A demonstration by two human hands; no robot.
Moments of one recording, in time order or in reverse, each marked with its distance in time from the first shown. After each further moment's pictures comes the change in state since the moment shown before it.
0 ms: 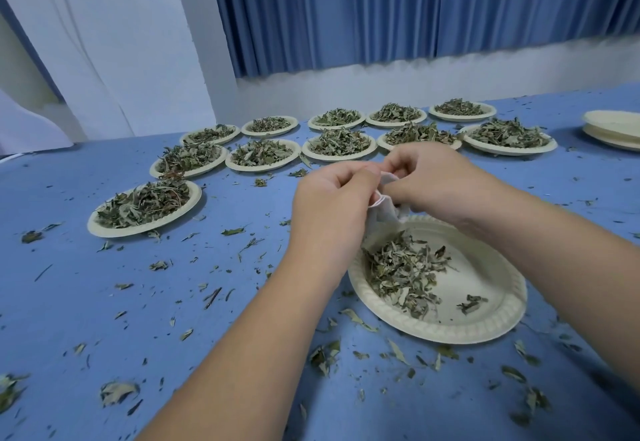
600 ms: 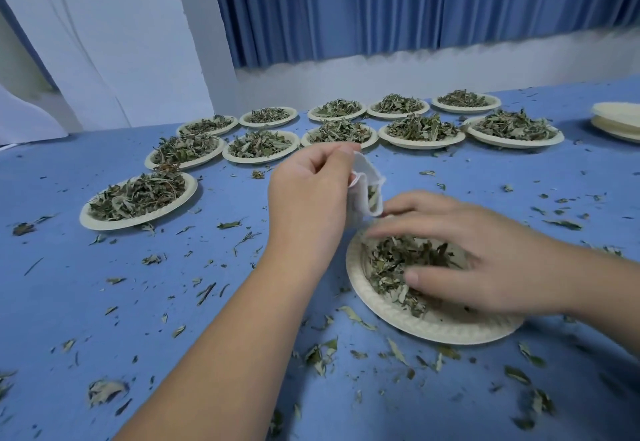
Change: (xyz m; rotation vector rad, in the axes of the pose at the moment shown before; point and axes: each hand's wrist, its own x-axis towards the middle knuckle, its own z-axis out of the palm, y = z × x) left_hand 0.006 0.000 -0.009 0.085 0.195 0.082; right_hand -0.056 0.029 -0.017 -0.460 -0.373 -0.428
